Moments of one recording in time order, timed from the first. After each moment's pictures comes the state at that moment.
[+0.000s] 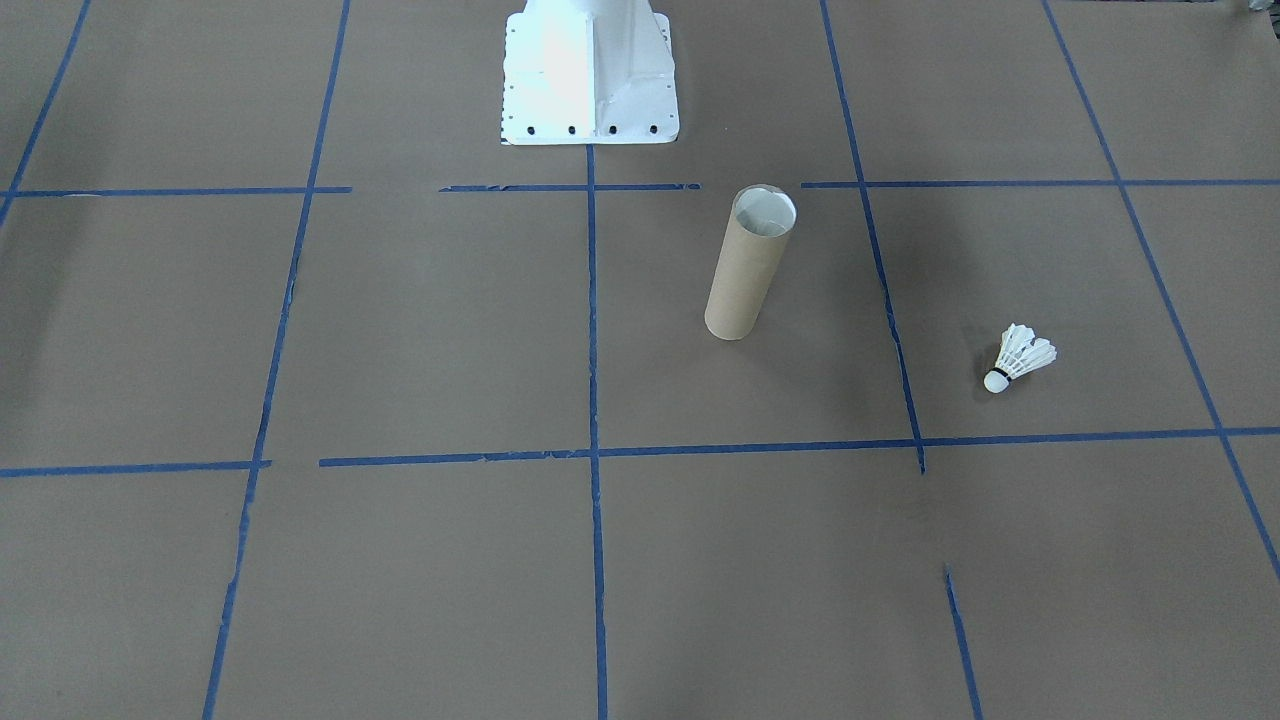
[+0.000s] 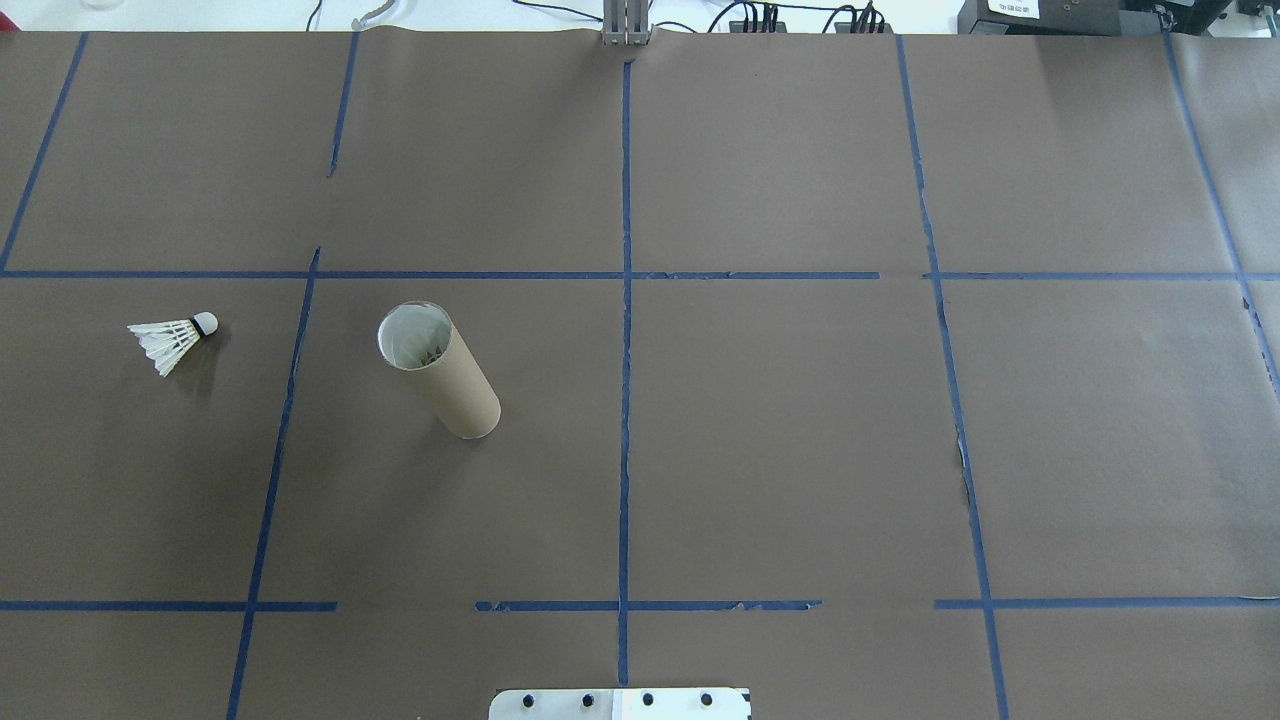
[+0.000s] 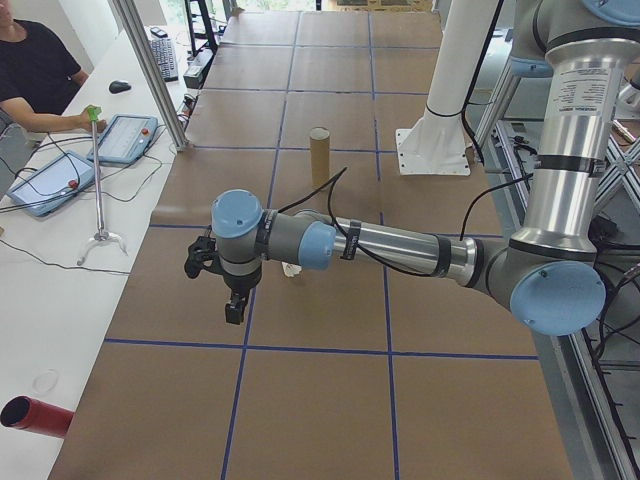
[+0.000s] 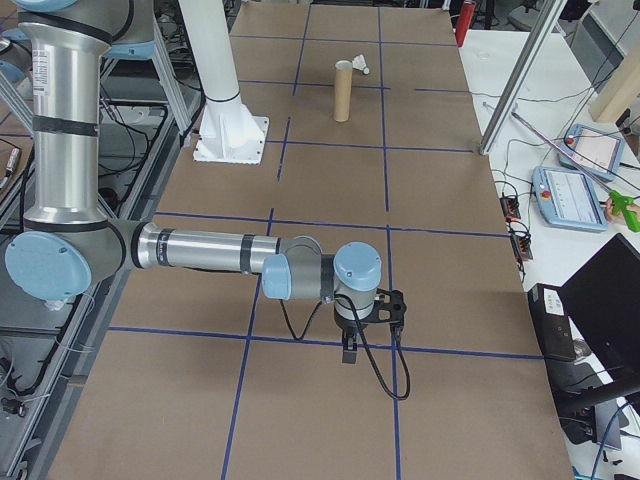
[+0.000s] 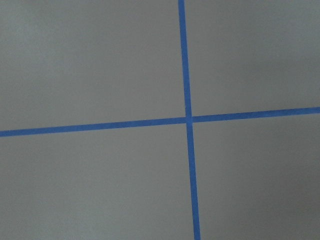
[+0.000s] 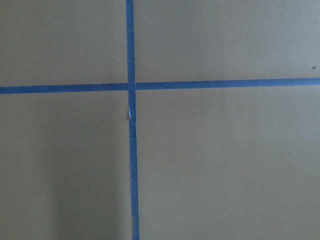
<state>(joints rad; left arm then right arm) -1.55 -1.68 -1.64 -1.66 -2.36 -0.07 1.56 -1.66 1.62 -1.49 2.30 0.08</state>
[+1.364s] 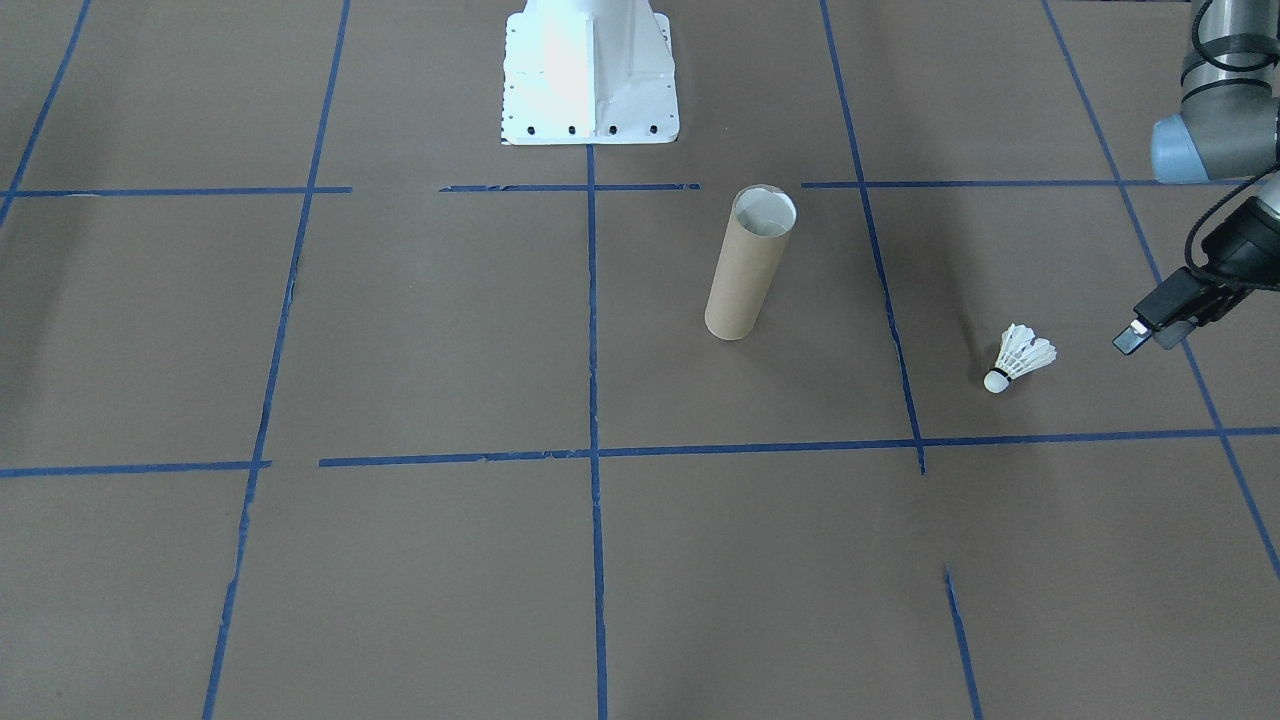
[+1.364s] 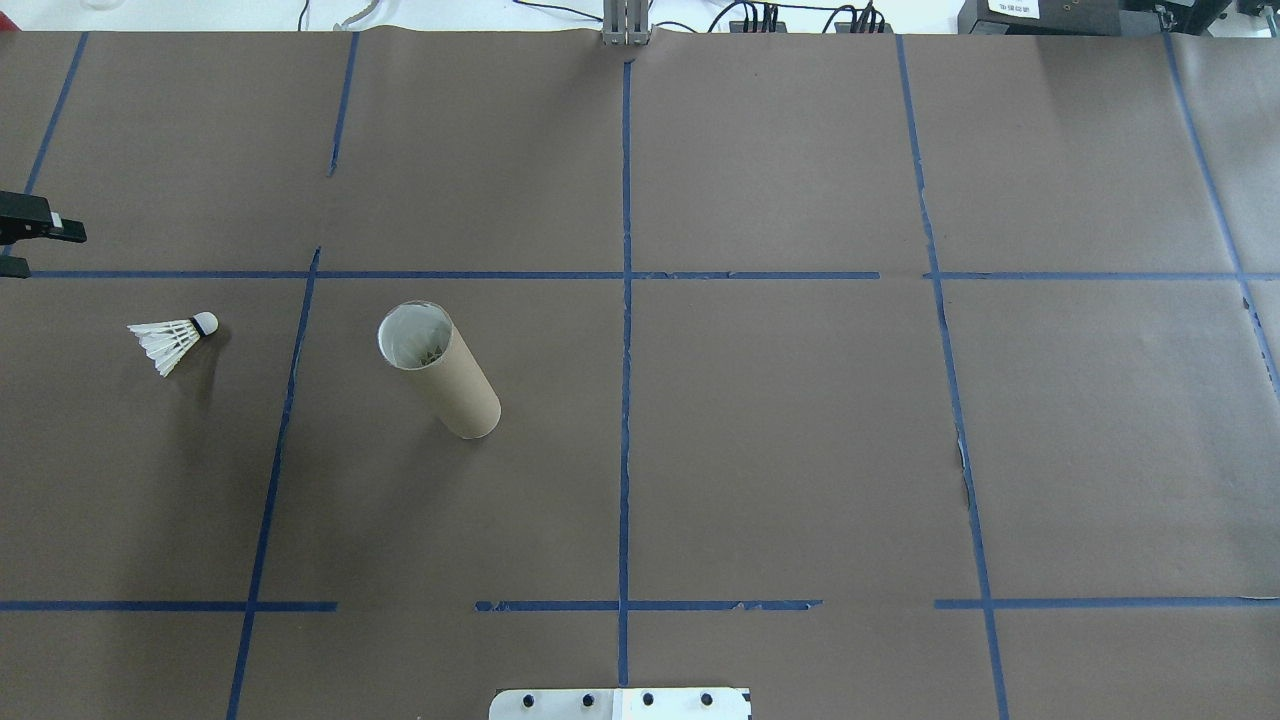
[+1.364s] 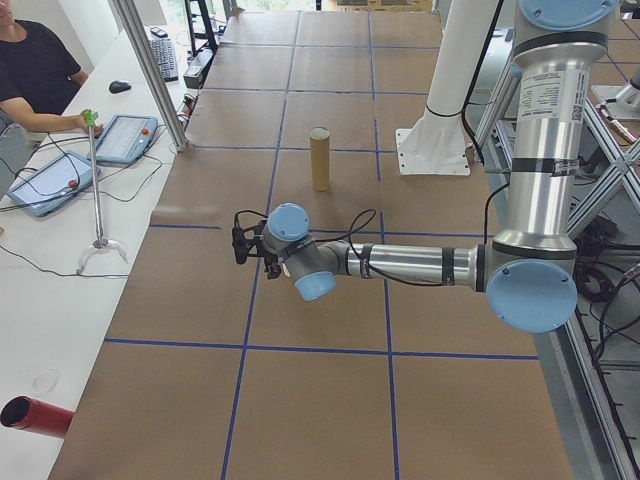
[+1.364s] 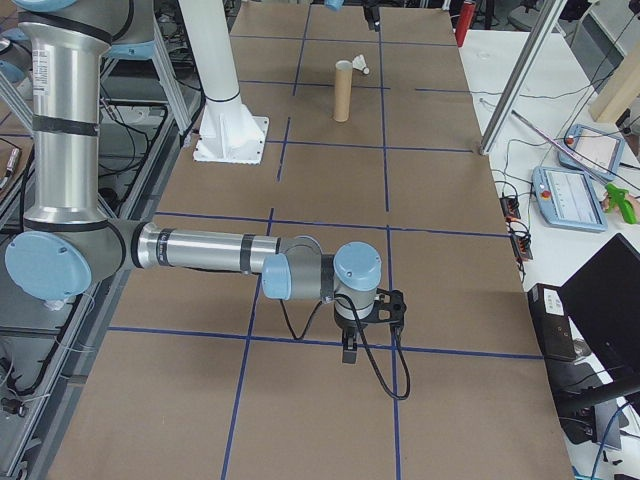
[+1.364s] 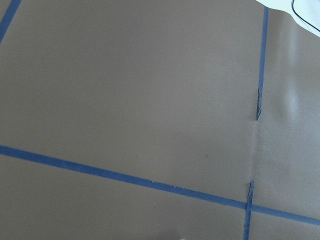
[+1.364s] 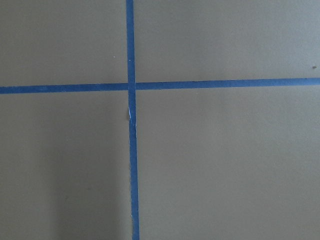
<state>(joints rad) -1.16 -1.57 -1.51 -2.67 -2.26 -1.32 1.56 -1.66 1.62 -1.49 2.30 0.08</state>
